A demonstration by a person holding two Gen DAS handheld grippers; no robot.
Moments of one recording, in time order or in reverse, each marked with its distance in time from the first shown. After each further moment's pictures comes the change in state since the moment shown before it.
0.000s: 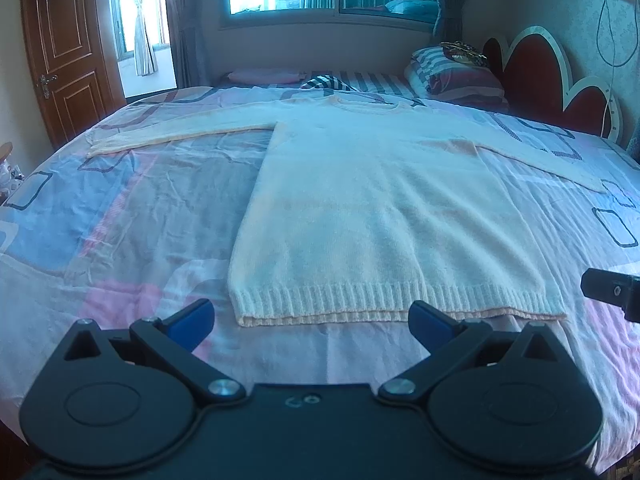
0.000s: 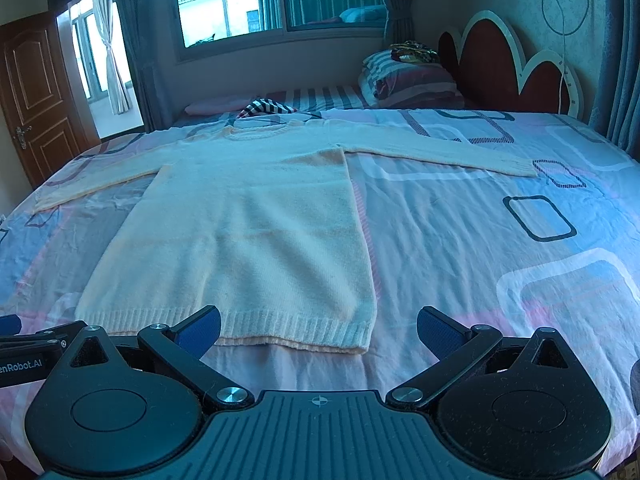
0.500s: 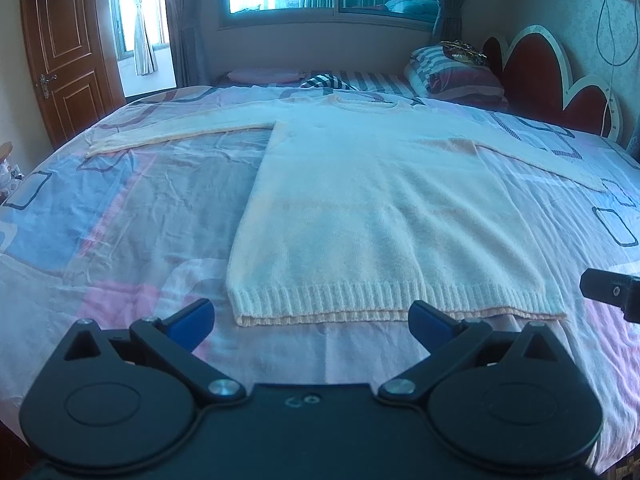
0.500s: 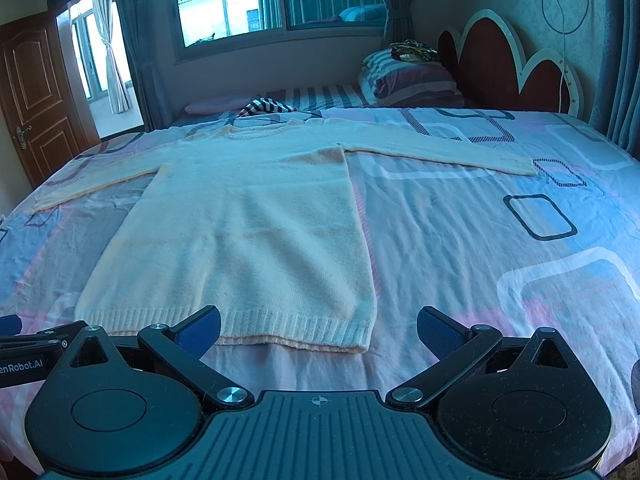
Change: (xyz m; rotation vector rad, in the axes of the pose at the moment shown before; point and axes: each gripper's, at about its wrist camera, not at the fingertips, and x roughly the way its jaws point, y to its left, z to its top) left arm 0.000 -0.002 0.000 0.003 0.001 0.001; right arm 0.000 0.000 0.001 0.003 0.003 0.000
